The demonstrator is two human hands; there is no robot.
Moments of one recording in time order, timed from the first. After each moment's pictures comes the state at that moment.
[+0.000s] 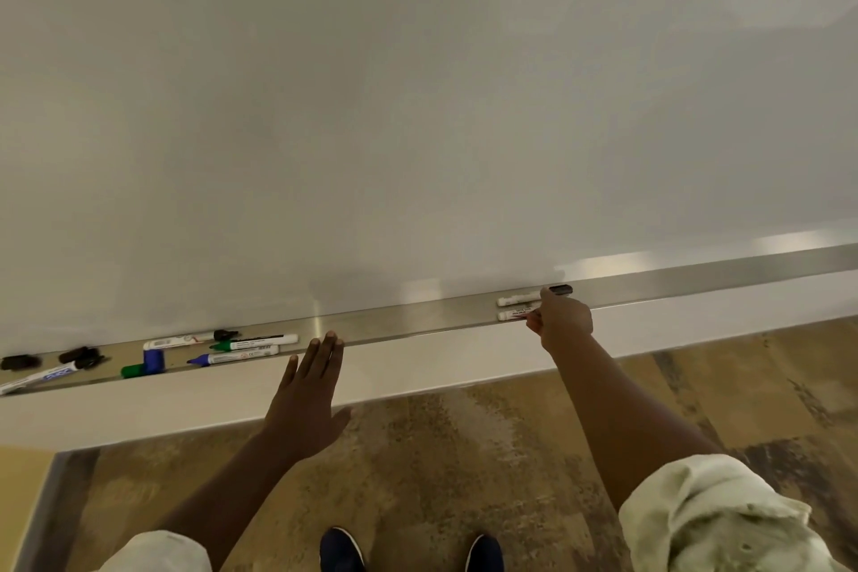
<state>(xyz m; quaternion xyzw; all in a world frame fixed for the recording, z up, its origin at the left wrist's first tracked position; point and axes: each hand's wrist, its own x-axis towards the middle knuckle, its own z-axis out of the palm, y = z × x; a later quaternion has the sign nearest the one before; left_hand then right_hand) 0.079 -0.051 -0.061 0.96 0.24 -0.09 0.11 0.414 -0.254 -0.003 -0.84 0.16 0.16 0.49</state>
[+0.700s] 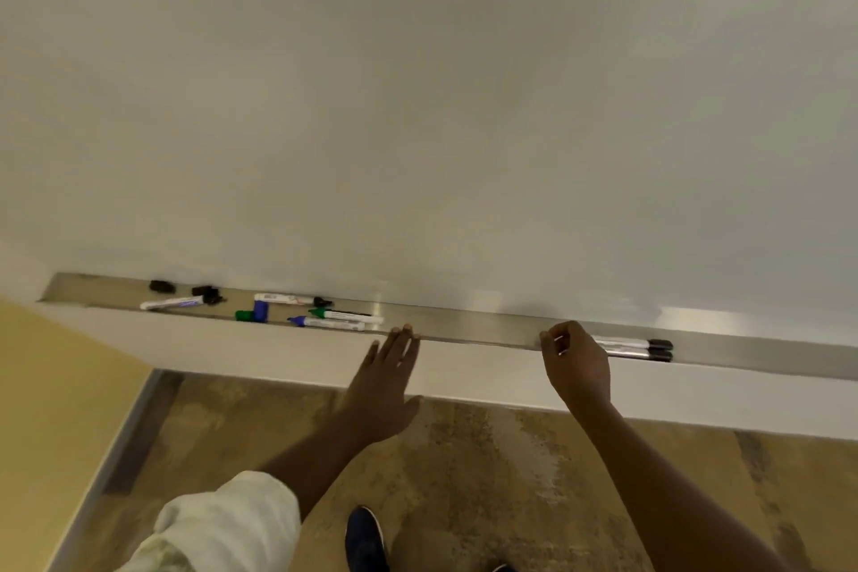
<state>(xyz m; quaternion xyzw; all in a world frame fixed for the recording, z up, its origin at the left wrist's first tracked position) 0.076 -0.065 -0.048 0.95 0.27 -0.07 0.15 0.334 -0.219 -0.020 -0.90 -0.26 0.12 0.32</state>
